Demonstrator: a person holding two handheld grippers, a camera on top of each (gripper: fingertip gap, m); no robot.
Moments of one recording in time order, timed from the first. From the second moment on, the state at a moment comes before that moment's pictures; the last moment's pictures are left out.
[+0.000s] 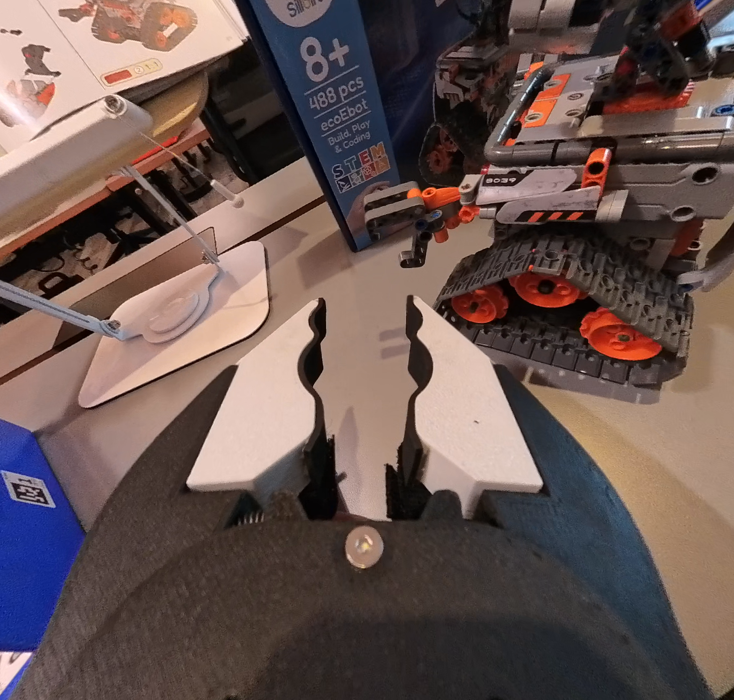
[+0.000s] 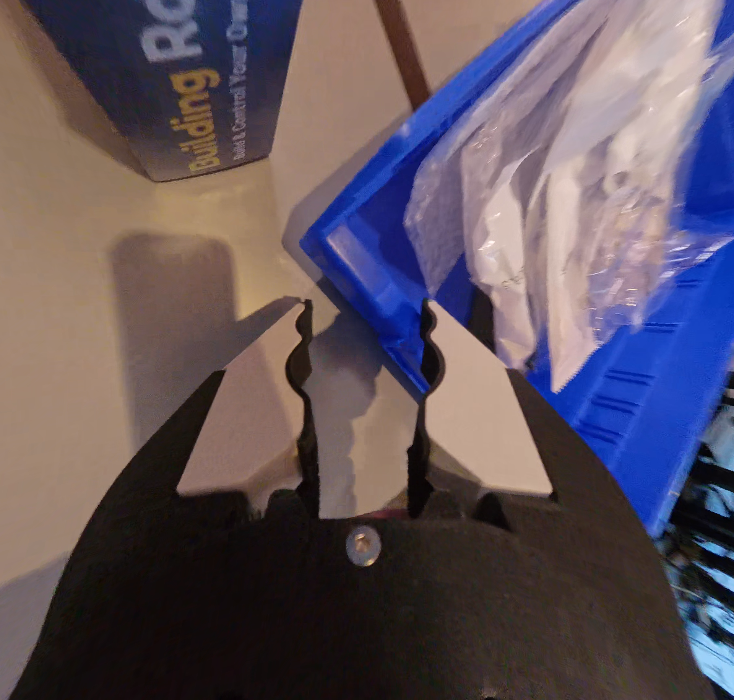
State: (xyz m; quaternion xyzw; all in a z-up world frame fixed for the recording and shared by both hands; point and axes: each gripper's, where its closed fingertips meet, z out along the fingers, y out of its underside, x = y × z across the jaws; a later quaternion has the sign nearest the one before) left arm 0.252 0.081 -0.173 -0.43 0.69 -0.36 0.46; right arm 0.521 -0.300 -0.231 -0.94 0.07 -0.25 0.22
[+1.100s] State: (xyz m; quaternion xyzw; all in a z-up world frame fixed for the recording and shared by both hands) left arm 0.234 0.065 -0.159 -0.41 0.69 -0.41 0.45; right arm 0.256 -0.330 -0.231 -0.95 0.16 -0.19 0.19
